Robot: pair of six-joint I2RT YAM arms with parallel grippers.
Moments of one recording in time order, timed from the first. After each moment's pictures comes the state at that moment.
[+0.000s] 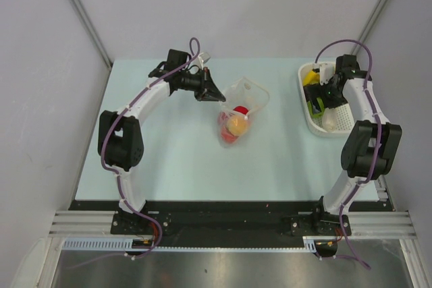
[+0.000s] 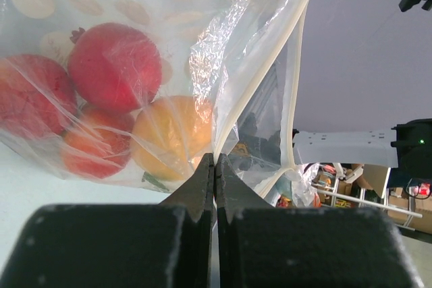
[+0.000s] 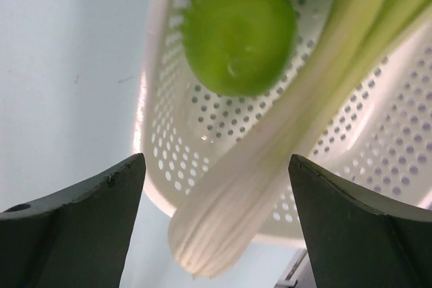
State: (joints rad) left arm -0.32 1.94 1.66 -0.51 0.95 -0.58; right arm -0.14 1.81 1.57 -0.88 -0.16 -0.50
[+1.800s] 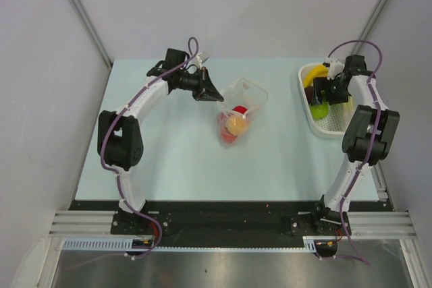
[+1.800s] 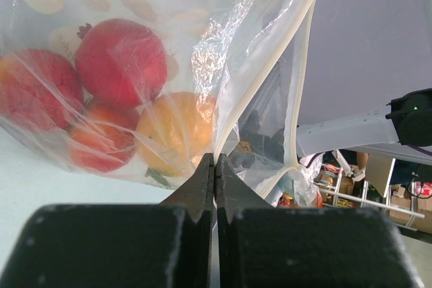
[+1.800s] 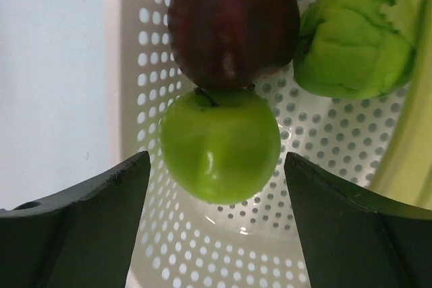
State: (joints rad) left arm -0.30 1.94 1.68 -0.56 0.95 -0.54; right arm -0.24 1.99 1.67 -0.76 -0.34 -0.33
